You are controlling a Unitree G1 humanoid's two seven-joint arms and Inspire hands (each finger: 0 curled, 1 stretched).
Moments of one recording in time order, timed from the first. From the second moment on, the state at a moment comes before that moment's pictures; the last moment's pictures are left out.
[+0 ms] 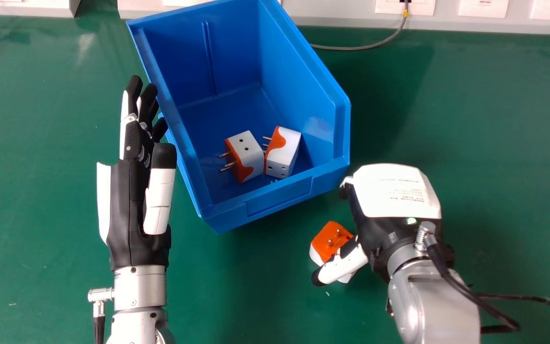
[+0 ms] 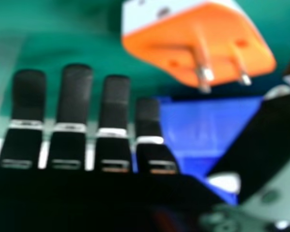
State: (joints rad) left arm -0.05 0.00 0.10 0.54 -0.02 -0.88 0.01; right arm 0.01 0.01 0.41 -0.16 -1.58 0.41 0.51
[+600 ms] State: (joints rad) left arm -0.05 0.00 0.10 0.54 -0.02 -0.88 0.01; right arm -0.08 -0.04 0.48 -0.04 -1.49 0.47 0.46
